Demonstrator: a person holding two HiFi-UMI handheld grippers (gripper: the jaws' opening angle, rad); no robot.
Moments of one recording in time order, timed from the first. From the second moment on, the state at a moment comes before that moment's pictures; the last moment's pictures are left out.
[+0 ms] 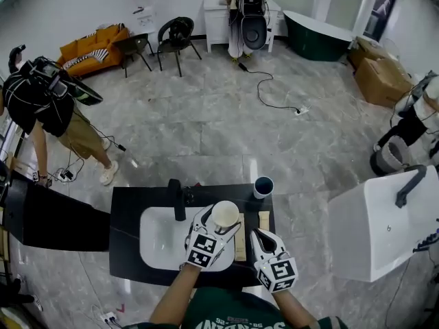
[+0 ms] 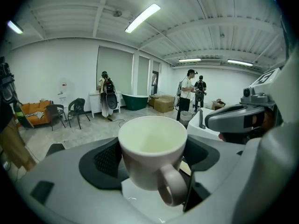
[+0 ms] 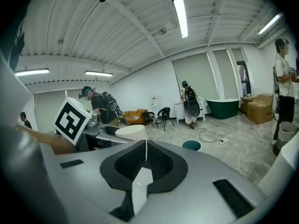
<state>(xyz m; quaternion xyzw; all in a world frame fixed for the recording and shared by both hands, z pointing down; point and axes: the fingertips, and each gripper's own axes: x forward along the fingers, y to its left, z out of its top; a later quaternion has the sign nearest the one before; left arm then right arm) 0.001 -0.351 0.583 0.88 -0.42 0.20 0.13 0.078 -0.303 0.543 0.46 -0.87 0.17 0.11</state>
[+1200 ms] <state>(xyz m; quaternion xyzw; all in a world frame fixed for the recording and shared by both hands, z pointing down) 0.007 -0.468 0.721 0.86 -0.43 0.21 0.17 0.097 -0.347 0.630 0.47 -0.83 0.24 0.17</state>
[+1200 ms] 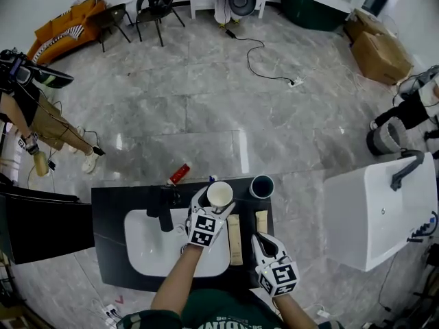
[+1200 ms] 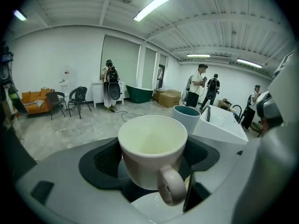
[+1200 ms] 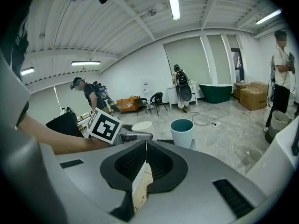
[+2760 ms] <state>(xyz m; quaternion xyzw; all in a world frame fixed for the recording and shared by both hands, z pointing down) 0.026 -0.493 0.772 0.75 -0.62 0.18 0.16 0.123 -0.330 0.656 0.49 -0.80 0.28 0.18</state>
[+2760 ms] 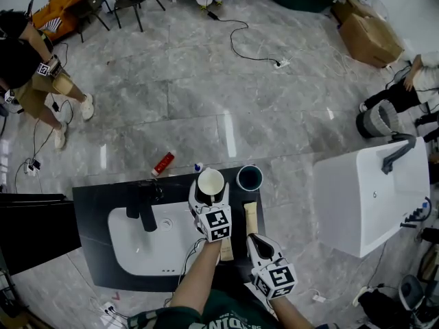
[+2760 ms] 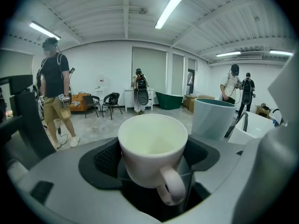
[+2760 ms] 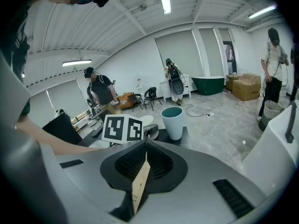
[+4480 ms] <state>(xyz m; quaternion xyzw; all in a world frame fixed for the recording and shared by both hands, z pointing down) -0.033 -0.308 0.615 0.82 -0.54 0.11 0.15 0.090 -0.254 0.576 0.50 -0.84 0.19 0.12</state>
